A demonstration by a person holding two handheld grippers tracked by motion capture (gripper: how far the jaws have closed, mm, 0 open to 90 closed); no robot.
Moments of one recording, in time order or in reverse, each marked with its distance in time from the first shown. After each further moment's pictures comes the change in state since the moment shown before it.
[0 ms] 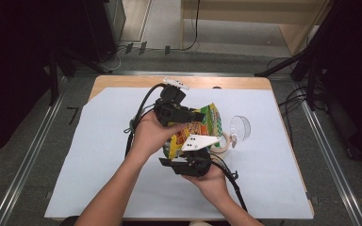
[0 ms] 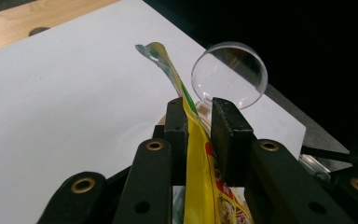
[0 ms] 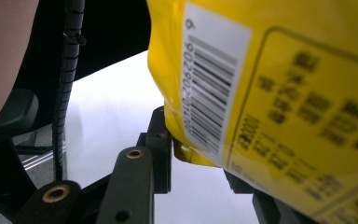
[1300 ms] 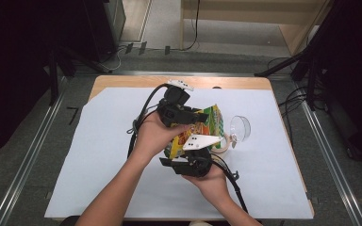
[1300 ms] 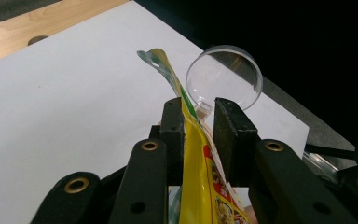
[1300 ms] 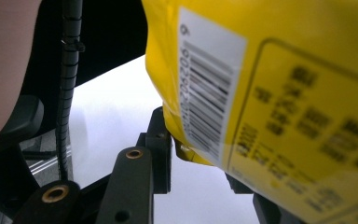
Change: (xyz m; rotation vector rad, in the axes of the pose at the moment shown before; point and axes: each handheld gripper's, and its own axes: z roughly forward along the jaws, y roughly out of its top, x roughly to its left) left arm -0.009 0.004 0.004 -0.006 0.011 0.035; right arm 0.001 0.001 -0.003 -0.006 0.004 0.033
